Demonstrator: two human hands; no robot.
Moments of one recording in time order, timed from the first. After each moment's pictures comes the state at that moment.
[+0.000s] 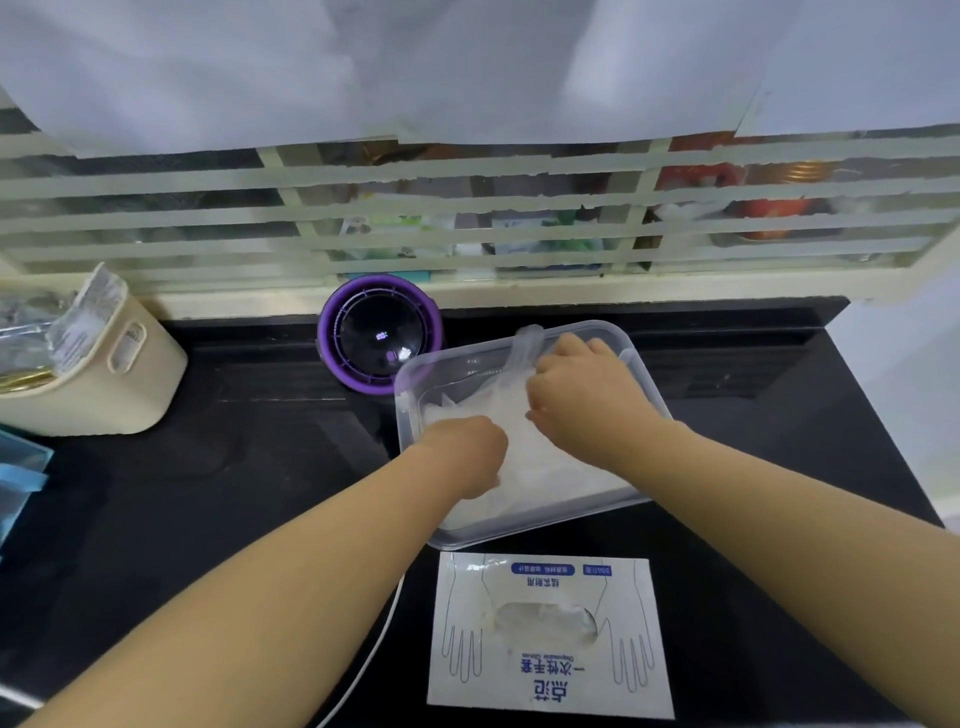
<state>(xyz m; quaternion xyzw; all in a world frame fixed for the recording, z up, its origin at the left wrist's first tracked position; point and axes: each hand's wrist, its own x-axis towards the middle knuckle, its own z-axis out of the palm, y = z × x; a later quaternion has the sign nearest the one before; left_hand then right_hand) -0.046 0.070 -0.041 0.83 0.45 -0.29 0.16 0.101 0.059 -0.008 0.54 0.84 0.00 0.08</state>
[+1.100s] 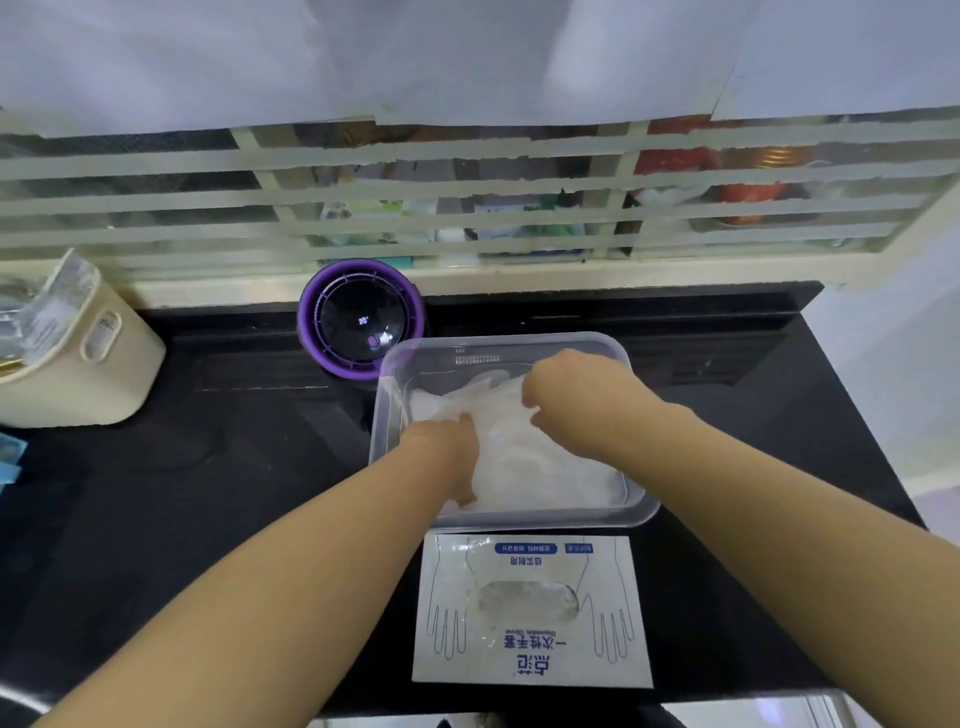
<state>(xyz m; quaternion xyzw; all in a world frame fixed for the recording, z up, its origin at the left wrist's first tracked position) -0.044 0.063 -0.058 0.77 0.49 -0.37 0.18 0.097 0.043 0.013 0.62 0.76 -0.13 0.15</state>
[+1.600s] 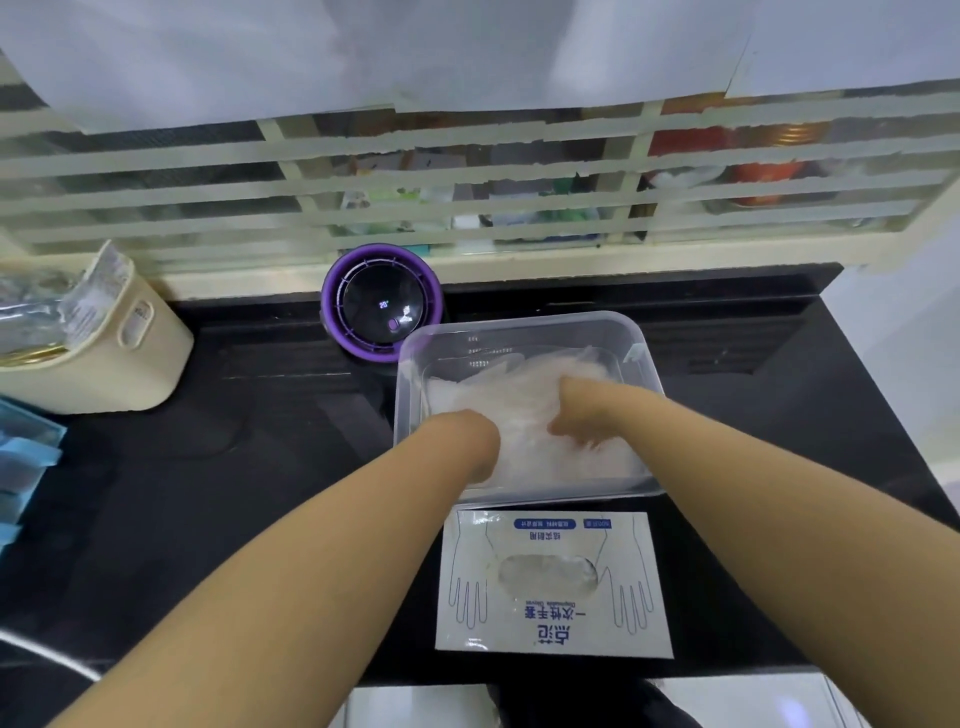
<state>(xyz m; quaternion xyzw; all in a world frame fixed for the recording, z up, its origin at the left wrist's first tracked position) -0.043 0.049 -0.043 0.77 0.47 -0.40 0.17 0.097 0.045 -0.027 0.66 0.64 -0.34 0.19</state>
